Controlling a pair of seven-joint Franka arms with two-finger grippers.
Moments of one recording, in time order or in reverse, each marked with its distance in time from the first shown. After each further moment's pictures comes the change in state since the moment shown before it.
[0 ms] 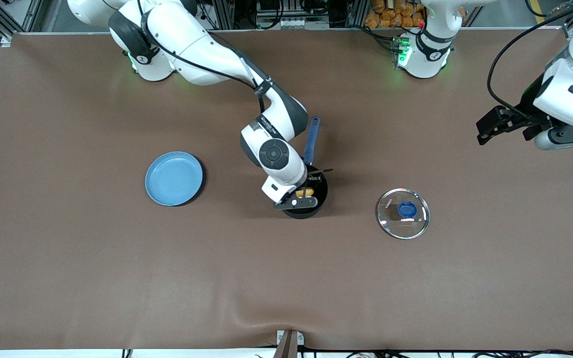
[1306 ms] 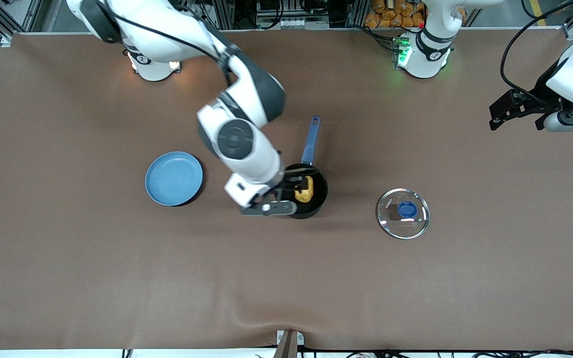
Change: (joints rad) left arm -0.171 -0.114 0.233 -0.153 -0.024 0.035 0.128; right arm -0.144 -0.187 -0.018 0.217 -0.061 -0.375 0.023
